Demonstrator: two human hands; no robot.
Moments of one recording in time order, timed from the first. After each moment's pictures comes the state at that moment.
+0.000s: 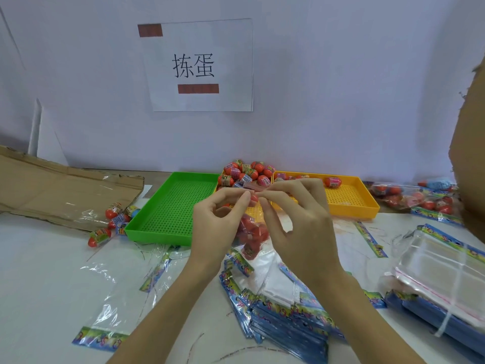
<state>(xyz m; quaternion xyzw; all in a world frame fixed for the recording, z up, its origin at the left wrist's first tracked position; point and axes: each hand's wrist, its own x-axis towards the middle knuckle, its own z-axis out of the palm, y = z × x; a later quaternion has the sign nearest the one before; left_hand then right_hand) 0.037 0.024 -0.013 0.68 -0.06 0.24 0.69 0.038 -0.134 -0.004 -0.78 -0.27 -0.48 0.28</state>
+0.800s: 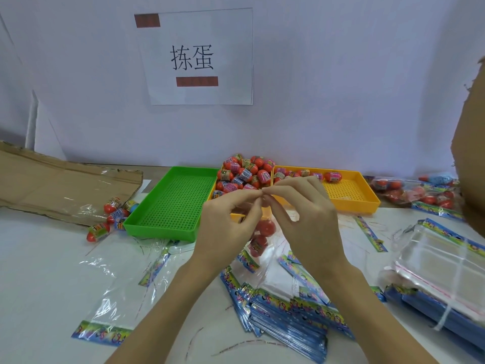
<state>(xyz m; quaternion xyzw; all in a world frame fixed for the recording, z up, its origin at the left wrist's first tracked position) 0.030 0.019 -0.012 0.79 -0.18 0.33 0.50 0.046 -0.144 -0.008 -0.79 -0.28 -0.46 0.28</state>
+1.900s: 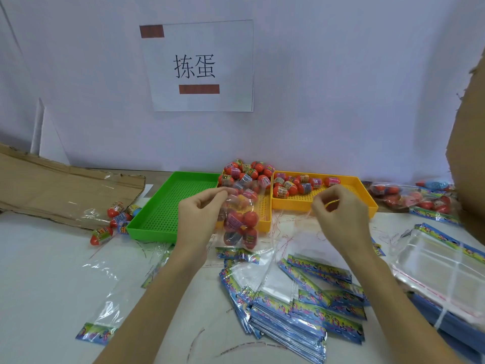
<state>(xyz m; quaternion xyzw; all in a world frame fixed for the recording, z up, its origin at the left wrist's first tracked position) 0.042 0.044 -0.004 0.66 0.06 0.18 0.73 0.077 -0.200 -0.015 -0.86 -0.02 -0.30 0.41</state>
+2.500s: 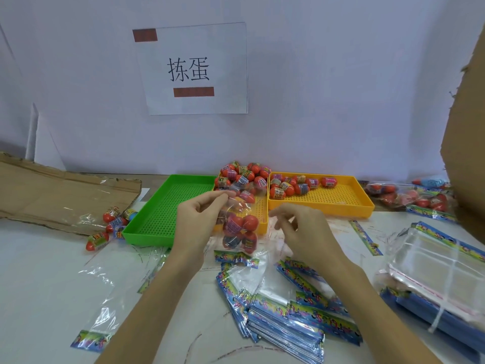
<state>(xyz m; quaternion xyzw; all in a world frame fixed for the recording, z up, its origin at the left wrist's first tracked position) 0.039 0.043 -0.001 0.66 0.03 0.16 0.74 0.061 -0.163 -0.021 -0.91 -0.16 -0.15 0.35</state>
